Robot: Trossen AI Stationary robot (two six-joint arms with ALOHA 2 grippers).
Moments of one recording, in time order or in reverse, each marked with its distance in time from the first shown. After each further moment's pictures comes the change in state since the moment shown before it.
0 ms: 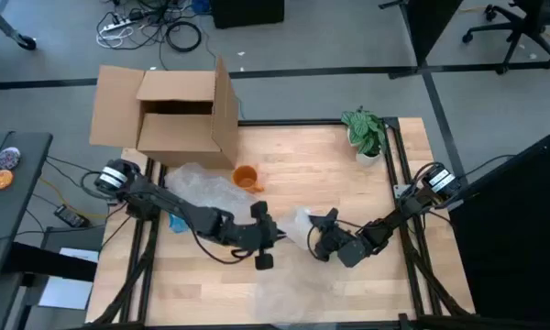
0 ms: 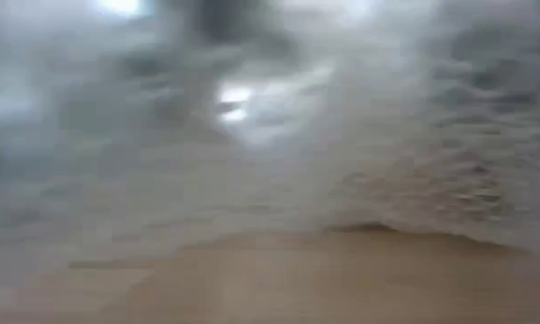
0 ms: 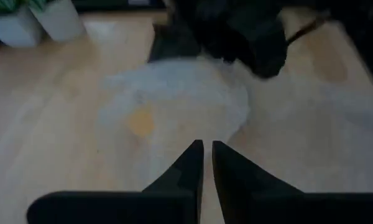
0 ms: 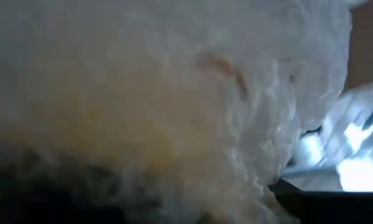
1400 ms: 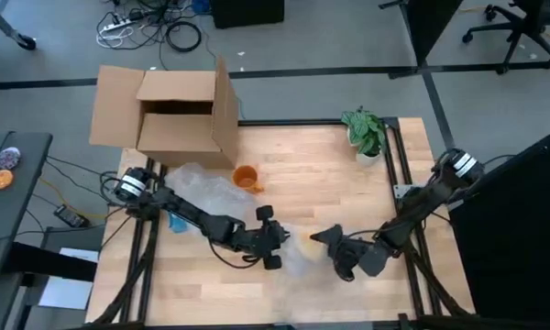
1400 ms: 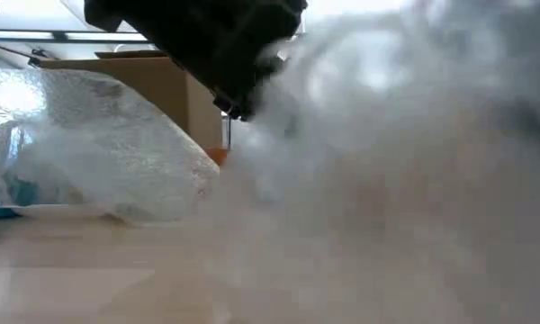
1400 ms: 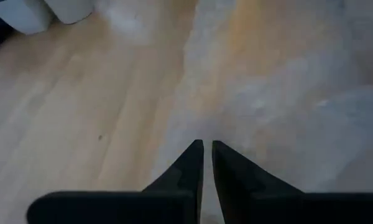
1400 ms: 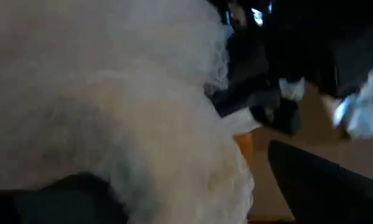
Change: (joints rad) left arm 0.006 0.150 0.000 0.104 -0.076 0.059; right arm 0.161 -0.300 -0.004 -0.385 -0.237 0.236
